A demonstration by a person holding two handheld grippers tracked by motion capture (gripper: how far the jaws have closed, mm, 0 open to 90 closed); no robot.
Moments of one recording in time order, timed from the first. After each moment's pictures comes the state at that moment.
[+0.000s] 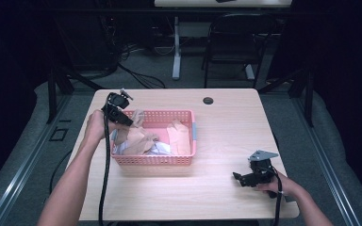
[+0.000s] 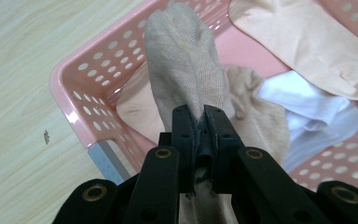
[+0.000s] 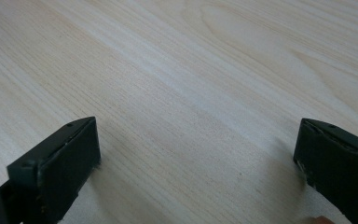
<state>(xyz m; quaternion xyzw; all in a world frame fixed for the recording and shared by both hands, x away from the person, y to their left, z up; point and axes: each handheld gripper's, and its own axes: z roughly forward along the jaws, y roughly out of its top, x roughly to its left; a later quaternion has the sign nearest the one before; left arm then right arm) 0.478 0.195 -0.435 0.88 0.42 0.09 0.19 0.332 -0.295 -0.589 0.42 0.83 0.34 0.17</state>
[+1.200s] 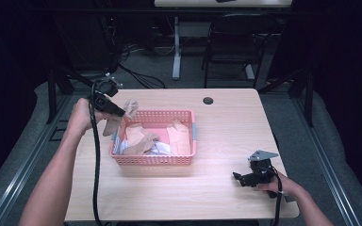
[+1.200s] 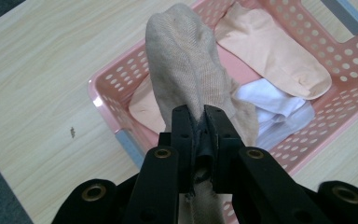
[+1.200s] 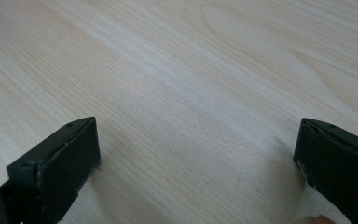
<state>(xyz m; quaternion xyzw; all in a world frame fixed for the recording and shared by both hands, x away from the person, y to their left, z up) 0.465 0.216 -0.374 0.88 0.42 0.09 0.22 0.332 -0.295 -0.589 0.41 0.83 0.34 0.17</state>
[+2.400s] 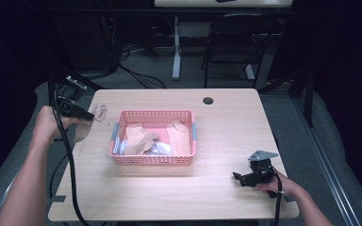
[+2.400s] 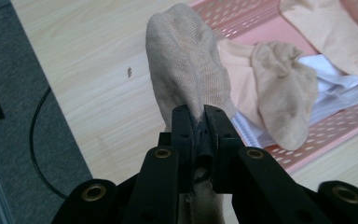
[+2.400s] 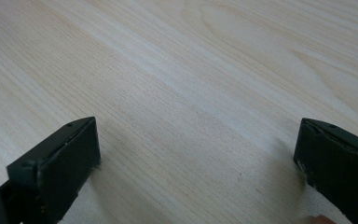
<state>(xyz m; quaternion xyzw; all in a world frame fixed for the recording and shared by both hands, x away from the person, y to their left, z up) 0.448 0.307 -0.380 0.84 0.49 0.10 0.21 0.332 -0.295 -0.589 0.42 0.83 0.34 0.17</state>
